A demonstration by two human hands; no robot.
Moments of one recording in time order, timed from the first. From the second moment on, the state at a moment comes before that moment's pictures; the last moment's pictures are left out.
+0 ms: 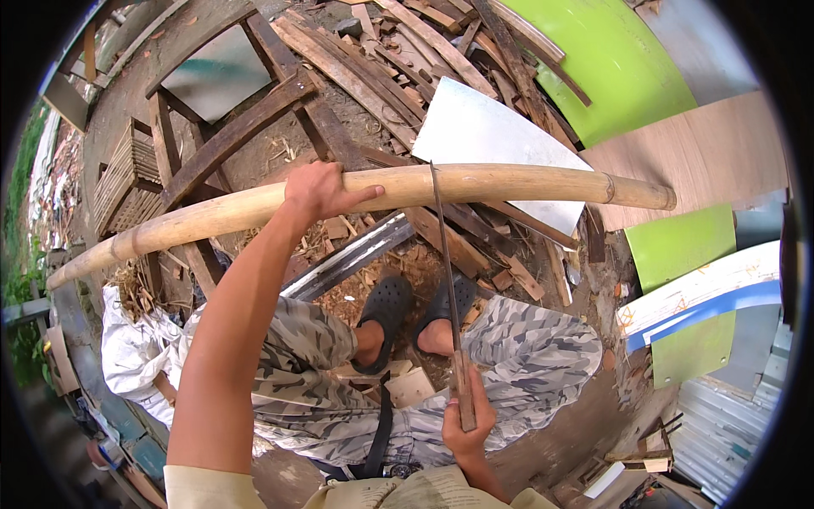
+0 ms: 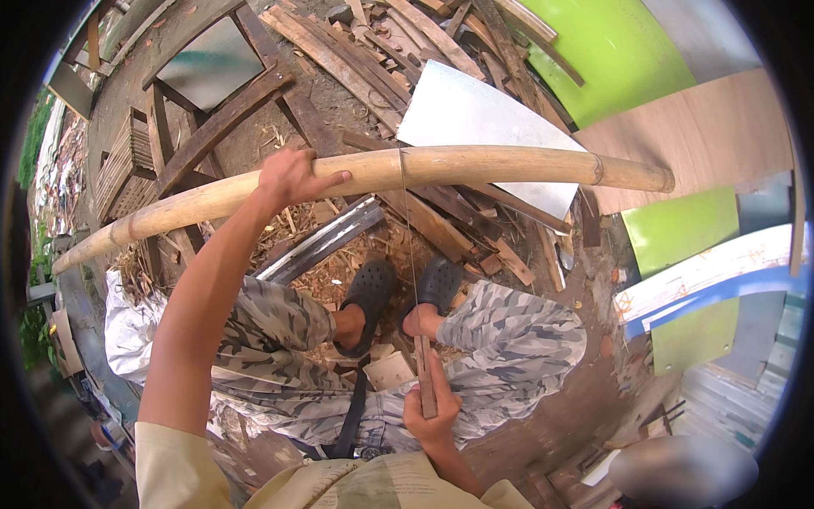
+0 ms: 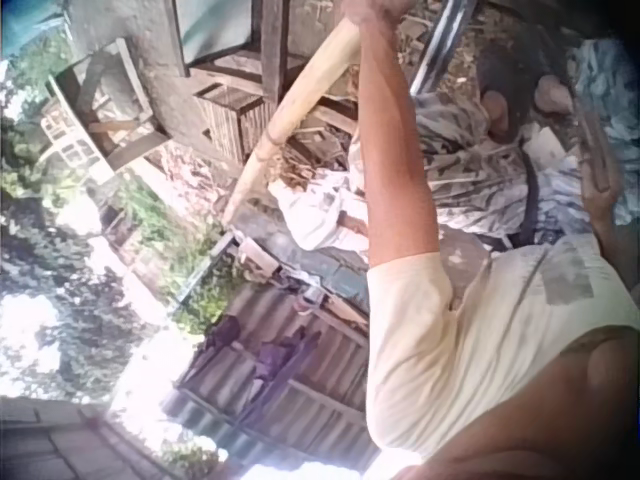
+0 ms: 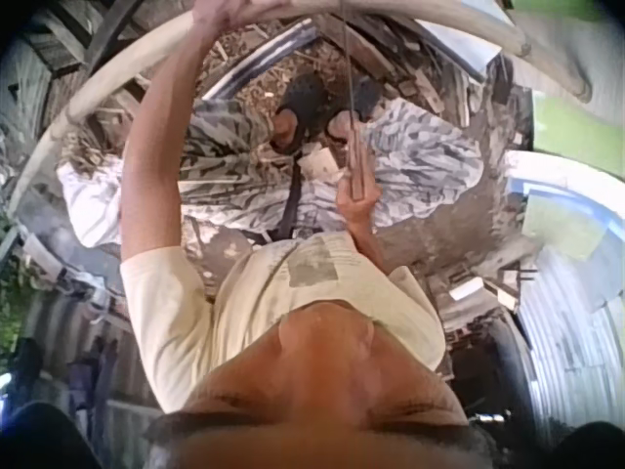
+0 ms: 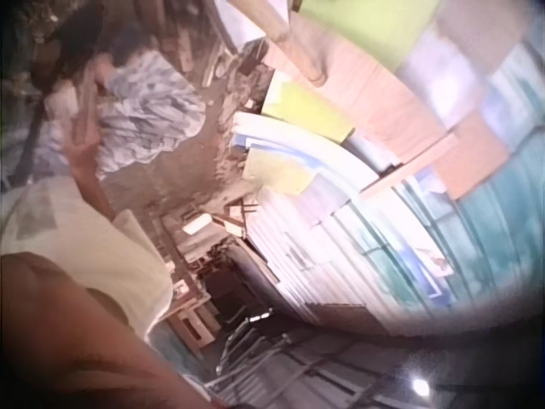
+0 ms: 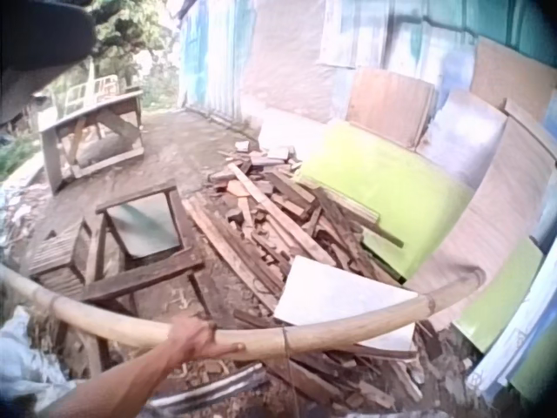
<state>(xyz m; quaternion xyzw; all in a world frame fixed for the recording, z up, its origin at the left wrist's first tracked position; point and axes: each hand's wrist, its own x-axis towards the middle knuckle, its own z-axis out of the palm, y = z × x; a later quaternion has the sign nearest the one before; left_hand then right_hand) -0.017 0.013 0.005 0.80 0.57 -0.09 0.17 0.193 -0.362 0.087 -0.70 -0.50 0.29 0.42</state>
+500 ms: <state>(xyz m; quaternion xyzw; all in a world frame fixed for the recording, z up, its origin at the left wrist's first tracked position) -0.018 0.012 0.014 0.77 0.59 -0.10 0.21 0.193 -0.337 0.101 -0.71 -0.48 0.32 0.41</state>
